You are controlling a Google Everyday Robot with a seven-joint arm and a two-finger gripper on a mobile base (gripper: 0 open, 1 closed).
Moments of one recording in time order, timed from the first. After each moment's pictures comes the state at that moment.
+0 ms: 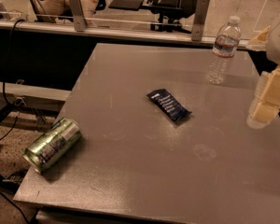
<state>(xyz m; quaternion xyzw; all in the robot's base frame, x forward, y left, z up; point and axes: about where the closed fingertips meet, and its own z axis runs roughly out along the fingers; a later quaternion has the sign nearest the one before) 0.438 -0.217 0.976 -0.60 0.78 -0.03 0.16</state>
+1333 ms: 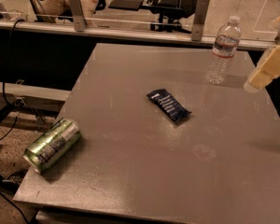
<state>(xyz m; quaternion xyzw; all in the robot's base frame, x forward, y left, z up) 0.522 -0.272 0.979 -0.50 0.83 -0.05 0.25</state>
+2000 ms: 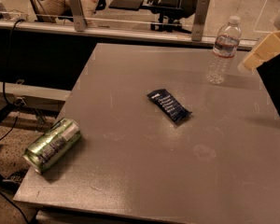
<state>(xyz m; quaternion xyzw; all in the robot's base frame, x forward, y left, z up) 0.588 -0.298 0.972 -0.43 0.85 -0.02 0.29</state>
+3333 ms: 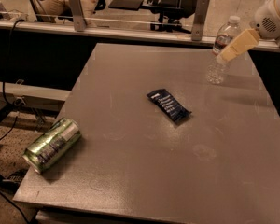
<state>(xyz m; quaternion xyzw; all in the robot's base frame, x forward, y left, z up) 0.657 -0.280 0.941 -0.39 0.87 0.03 0.31</state>
